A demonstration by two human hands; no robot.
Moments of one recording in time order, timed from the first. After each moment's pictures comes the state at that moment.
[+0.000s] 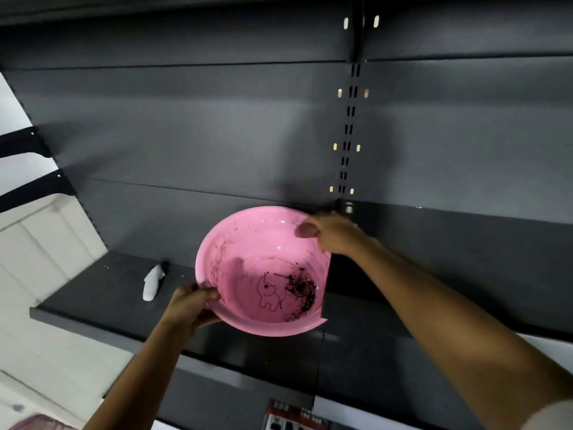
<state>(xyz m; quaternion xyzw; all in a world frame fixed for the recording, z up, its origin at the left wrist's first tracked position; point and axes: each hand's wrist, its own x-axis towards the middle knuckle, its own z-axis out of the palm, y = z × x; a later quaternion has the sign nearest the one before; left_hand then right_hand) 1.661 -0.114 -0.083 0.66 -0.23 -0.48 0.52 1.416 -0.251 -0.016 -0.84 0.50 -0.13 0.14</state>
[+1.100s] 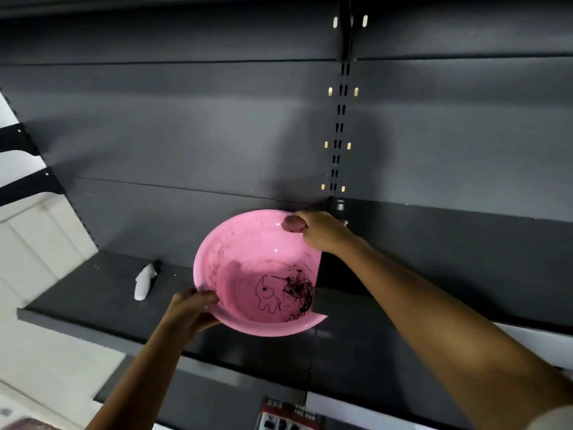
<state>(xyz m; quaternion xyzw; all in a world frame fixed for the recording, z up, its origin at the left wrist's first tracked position) 1.652 -0.110 -0.095 0.65 -0.24 -0.50 0.52 1.422 -0.238 -0.016 -0.82 0.51 -0.18 0.20</state>
